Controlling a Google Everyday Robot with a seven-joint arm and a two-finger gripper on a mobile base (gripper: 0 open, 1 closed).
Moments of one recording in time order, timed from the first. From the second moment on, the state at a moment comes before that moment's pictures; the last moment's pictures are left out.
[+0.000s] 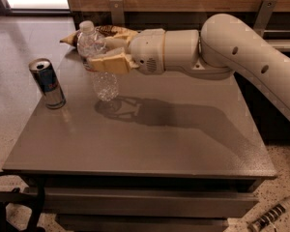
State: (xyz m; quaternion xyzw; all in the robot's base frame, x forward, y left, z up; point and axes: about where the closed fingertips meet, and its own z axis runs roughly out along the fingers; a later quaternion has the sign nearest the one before) arm 0.559 0.087 0.971 -0.51 0.55 0.38 0.54
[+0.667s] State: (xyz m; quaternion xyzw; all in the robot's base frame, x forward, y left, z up) arm 0.554 0.119 0.954 -0.50 0.54 0.40 0.55
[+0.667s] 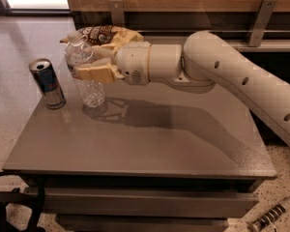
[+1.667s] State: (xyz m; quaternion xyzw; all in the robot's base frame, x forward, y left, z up) arm 0.564 0.134 0.916 -0.48 0.56 0.41 0.54
